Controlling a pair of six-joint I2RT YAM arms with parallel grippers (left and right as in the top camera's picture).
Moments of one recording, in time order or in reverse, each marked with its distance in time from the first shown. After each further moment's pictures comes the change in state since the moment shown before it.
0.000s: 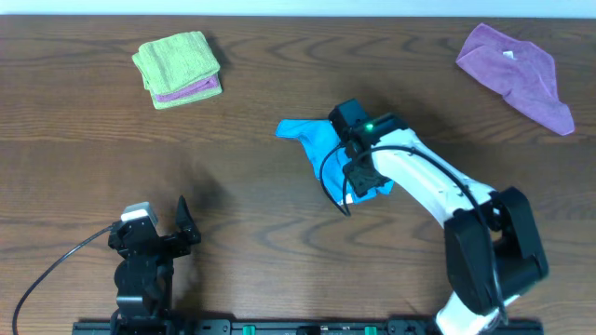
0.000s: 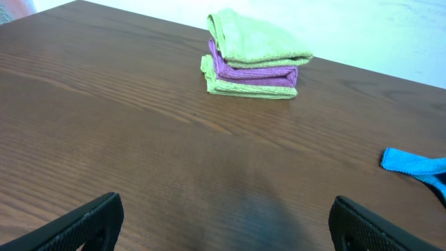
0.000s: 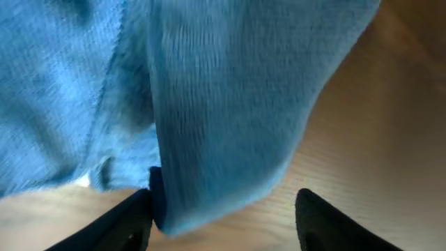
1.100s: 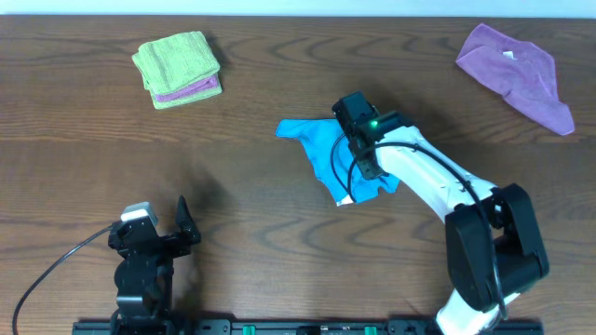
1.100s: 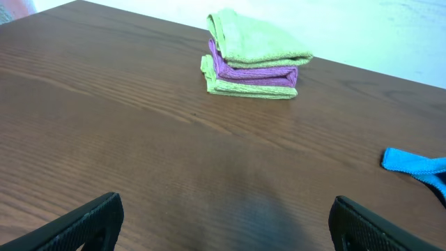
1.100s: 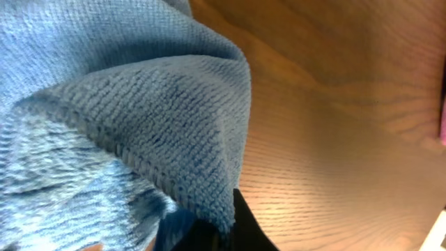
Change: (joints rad) left arm 0.000 0.000 0.000 0.000 0.000 0.000; right arm -0.035 0.003 0.000 0.099 0.187 0.005
